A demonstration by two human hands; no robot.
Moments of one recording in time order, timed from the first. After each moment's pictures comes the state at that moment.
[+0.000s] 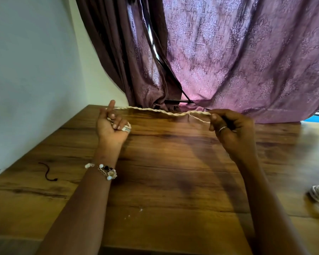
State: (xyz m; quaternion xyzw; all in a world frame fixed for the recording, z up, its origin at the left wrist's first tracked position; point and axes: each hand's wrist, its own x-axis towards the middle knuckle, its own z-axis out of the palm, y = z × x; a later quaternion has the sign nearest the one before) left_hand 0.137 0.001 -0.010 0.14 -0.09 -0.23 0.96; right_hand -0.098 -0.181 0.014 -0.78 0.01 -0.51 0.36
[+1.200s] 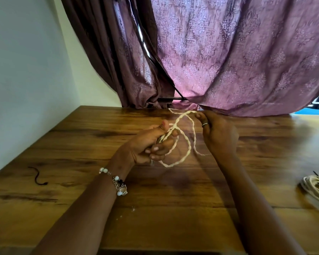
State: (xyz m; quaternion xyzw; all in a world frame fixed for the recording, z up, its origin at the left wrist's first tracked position) left_hand 0.053 -0.037 -0.012 0.34 -0.43 -0.59 0.59; right_hand -0.080 -0.188 -0.006 -0.84 0.27 -0.48 0.07
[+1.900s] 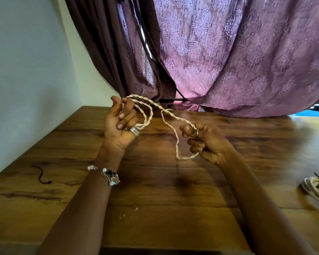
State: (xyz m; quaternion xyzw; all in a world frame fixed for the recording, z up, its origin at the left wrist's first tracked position) left_hand 0.107 -0.012 0.002 -0.01 -0.35 -0.45 0.82; right_hand -0.076 -0.170 0.001 -0.60 0.14 -0.20 0.76
